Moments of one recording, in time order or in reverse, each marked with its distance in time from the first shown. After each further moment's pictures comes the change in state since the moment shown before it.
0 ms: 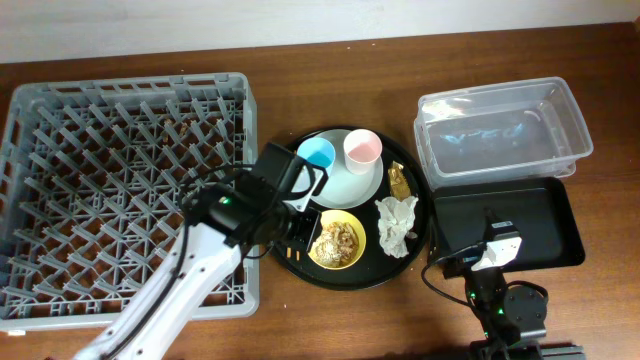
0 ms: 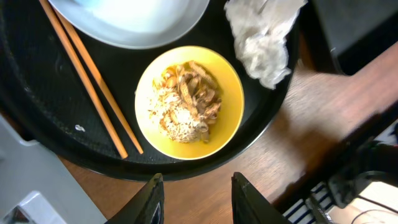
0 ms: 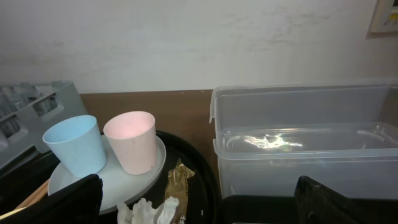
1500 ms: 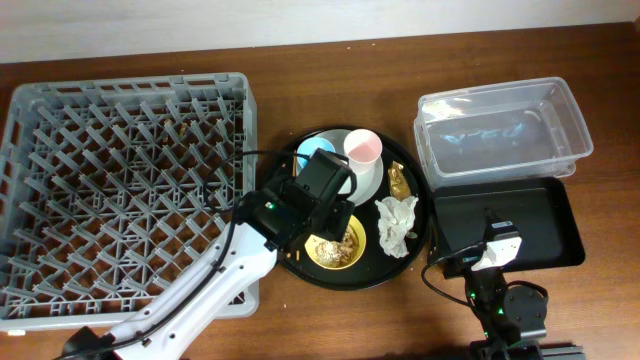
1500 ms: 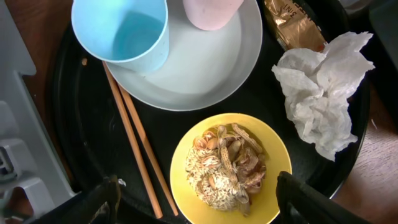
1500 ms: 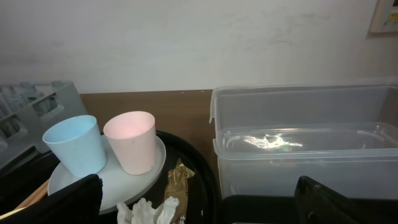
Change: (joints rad) left arm -0.157 0.099 0.000 0.203 -0.368 -0.084; right arm 0.000 0.000 0.000 0.000 0.000 0.000
